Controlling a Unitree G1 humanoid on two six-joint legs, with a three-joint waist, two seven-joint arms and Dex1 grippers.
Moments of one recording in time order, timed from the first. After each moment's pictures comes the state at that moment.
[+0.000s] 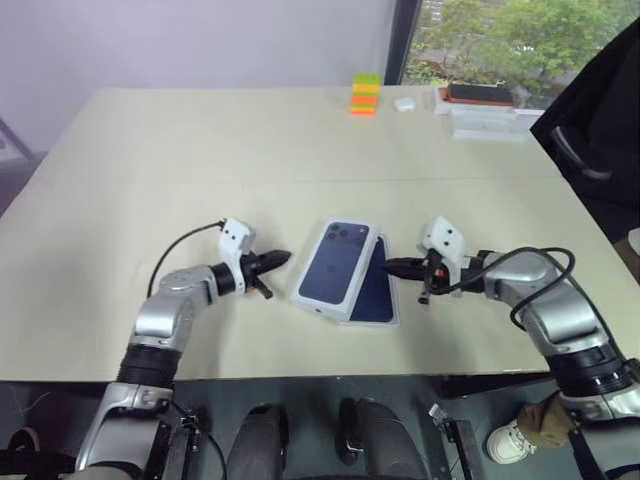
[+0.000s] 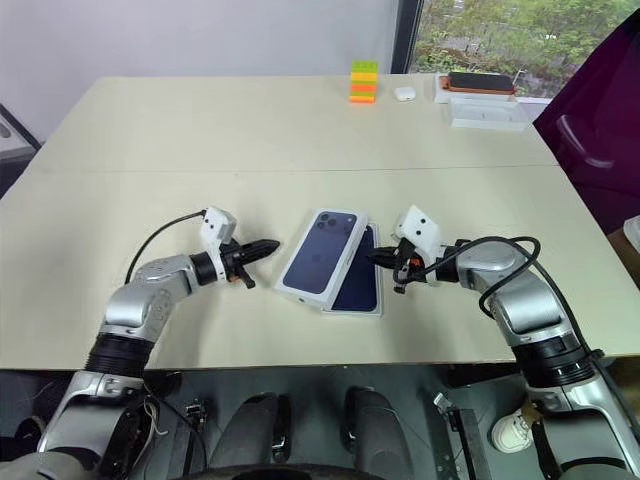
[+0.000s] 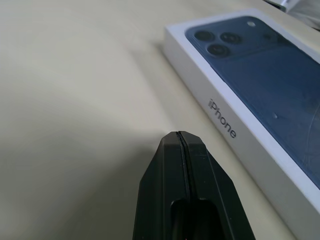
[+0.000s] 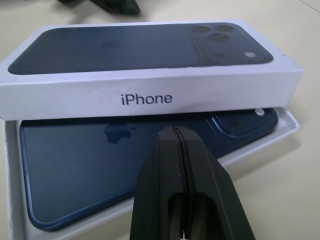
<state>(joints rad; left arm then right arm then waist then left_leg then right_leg) -0.46 0.39 -0.05 0.22 -0.38 0.45 -0.83 -0.41 -0.72 0.14 -0.09 0.31 0.48 0.96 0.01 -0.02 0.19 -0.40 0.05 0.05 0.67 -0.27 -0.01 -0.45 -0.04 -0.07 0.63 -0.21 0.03</state>
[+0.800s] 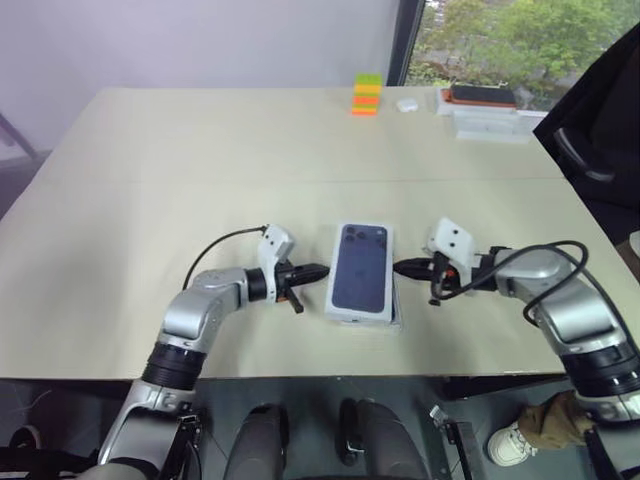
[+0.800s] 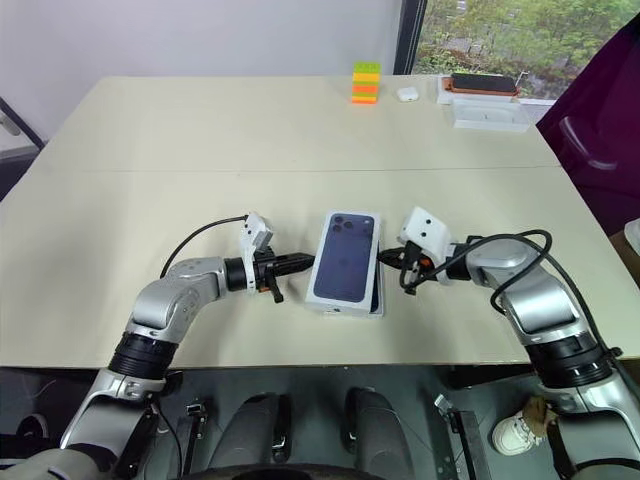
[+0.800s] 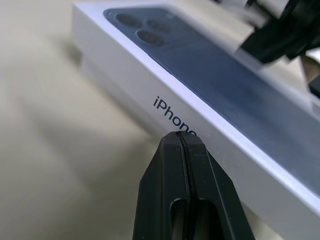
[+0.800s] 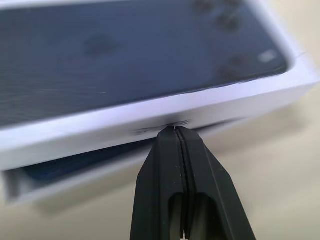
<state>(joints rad) -0.45 0.30 -0.13 0.03 -0.40 0.63 -0.87 -0.38 -0.81 0.13 -0.12 0.25 0.49 1.02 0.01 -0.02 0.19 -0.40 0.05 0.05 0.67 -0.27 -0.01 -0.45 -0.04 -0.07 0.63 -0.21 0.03</state>
